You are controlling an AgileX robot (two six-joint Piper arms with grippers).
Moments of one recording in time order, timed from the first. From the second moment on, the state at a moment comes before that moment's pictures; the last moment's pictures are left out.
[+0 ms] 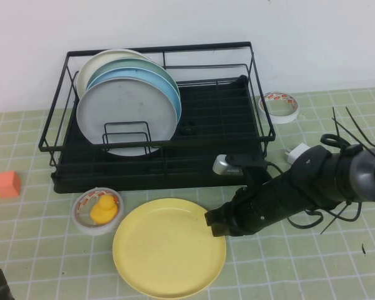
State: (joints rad) right arm 0.51 2.10 -1.18 1.07 0.47 -0.72; left arm -0.09 0.49 -0.38 -0.25 0.60 -0.21
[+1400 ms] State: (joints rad) right arm 0.77 1.76 -1.18 1.01 0.41 -0.79; left arm -0.09 0.49 -0.38 -0.66 0.69 -0.14
